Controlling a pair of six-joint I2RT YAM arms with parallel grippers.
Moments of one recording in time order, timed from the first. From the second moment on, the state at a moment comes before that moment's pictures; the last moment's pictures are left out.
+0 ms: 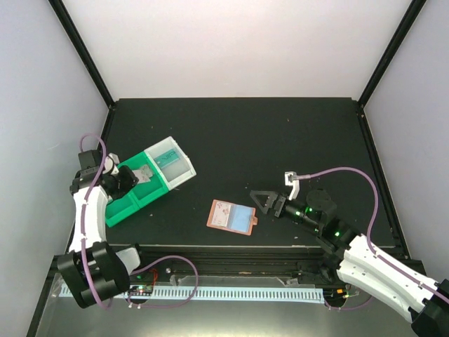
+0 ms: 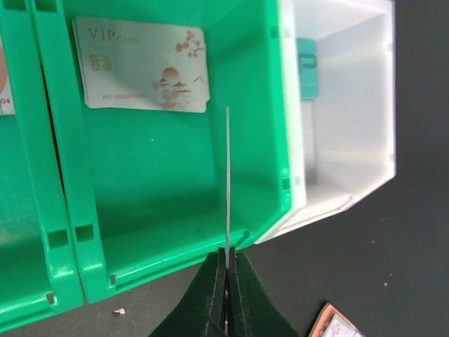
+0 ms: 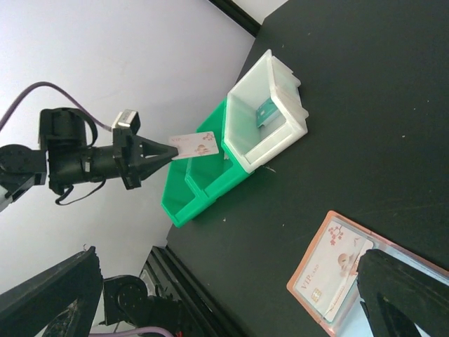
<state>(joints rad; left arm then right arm) 0.40 1.07 0.82 -0.78 0.46 -0.38 0.76 0.62 0.33 0.11 -0.25 0.91</state>
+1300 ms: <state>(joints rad) 0.39 1.46 0.93 -0.59 0.42 -0.37 0.75 0.69 0.53 -0.06 -0.14 0.74</state>
